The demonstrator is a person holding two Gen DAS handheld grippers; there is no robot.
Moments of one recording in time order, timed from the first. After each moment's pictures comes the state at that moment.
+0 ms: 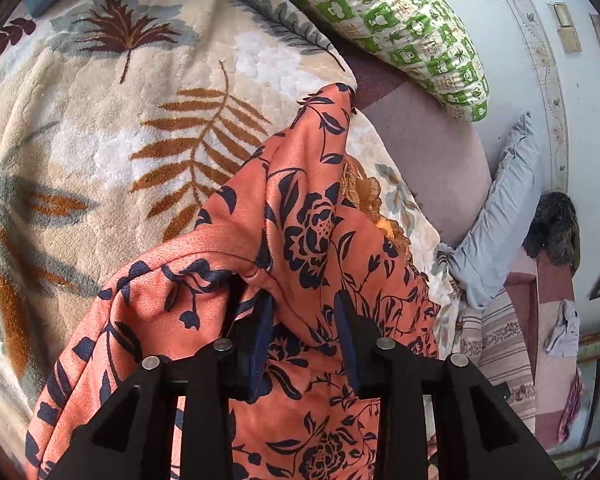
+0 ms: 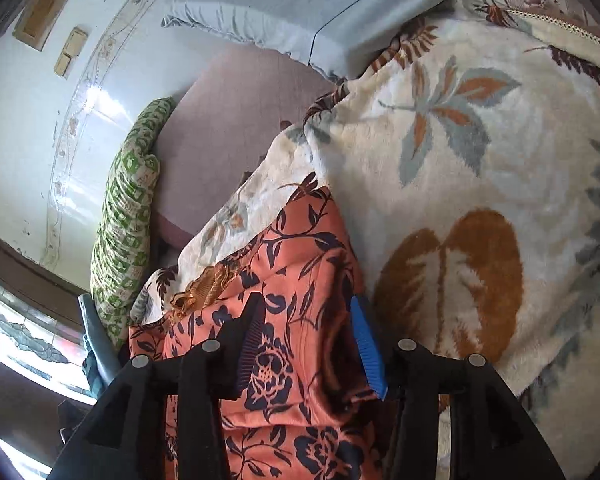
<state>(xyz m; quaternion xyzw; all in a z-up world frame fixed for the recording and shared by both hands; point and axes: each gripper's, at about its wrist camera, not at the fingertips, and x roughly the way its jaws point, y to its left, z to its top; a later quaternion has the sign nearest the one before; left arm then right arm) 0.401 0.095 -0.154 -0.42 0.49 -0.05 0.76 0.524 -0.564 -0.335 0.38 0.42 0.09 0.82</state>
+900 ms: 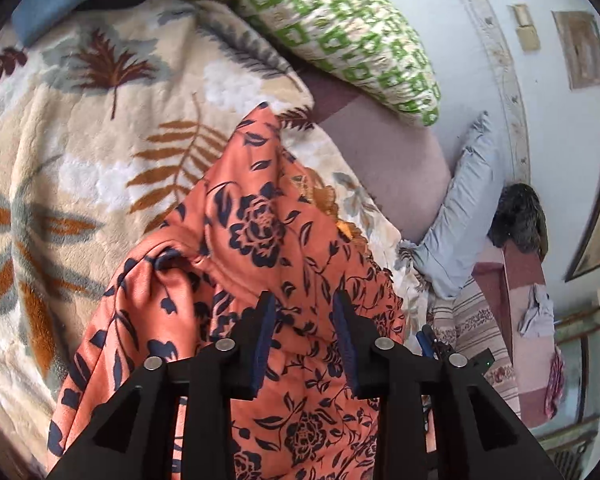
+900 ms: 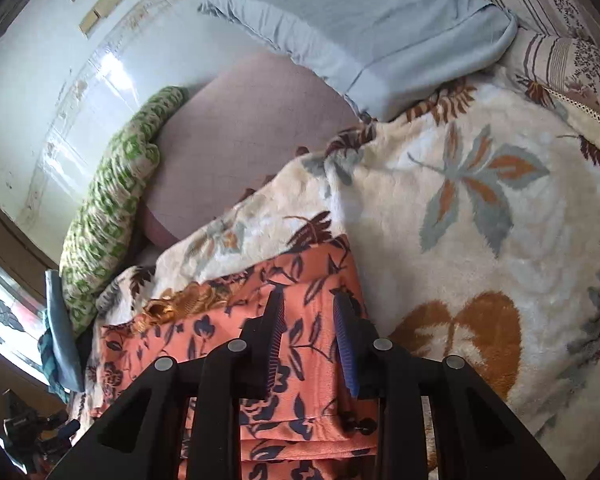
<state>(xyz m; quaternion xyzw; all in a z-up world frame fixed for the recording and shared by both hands) 0.381 0.116 -0.111 -0.41 0.45 -0.11 0.79 0.539 -0.544 -0.304 0.30 0.38 0.11 0.87</state>
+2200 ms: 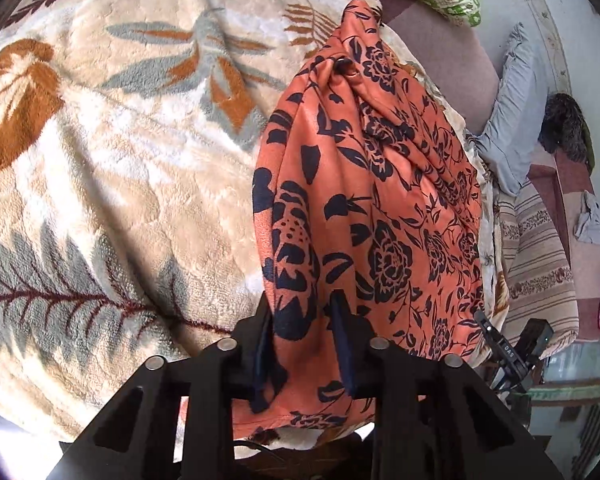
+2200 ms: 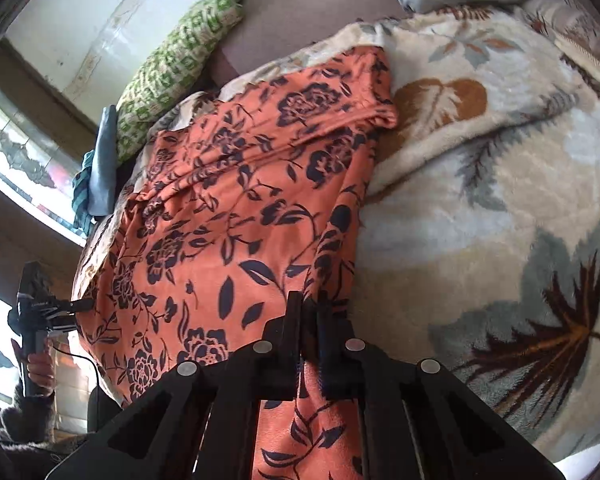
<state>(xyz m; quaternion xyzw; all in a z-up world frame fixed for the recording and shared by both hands) 0.220 0.150 -0.133 -0.31 0.59 -0.08 0.74 0.329 -0.521 -0.314 0.18 0.48 0.21 0.83</state>
